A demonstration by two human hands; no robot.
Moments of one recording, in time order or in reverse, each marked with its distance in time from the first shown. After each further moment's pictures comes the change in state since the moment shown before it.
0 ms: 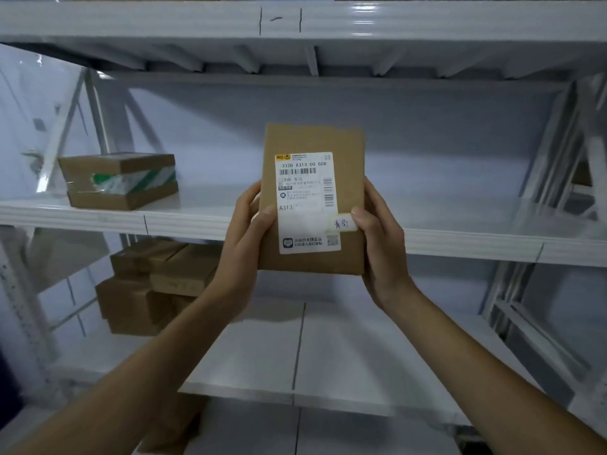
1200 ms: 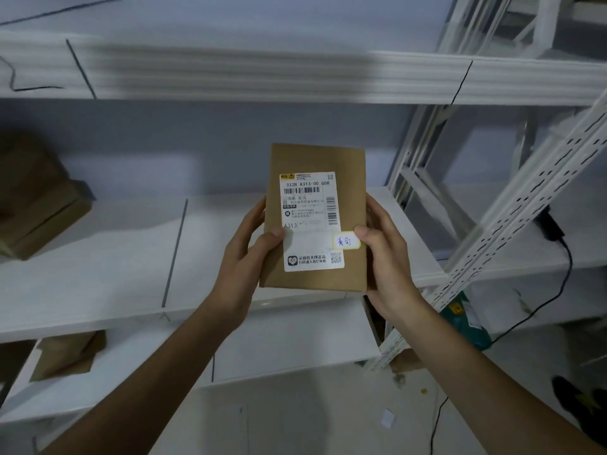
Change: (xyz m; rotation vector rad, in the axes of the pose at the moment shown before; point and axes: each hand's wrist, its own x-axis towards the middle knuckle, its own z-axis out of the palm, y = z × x) left_hand -0.087 -0.262 0.190 -0.138 -0.227 -0.522; right_hand -0.099 0.154 -0.278 -0.018 0.318 0.417
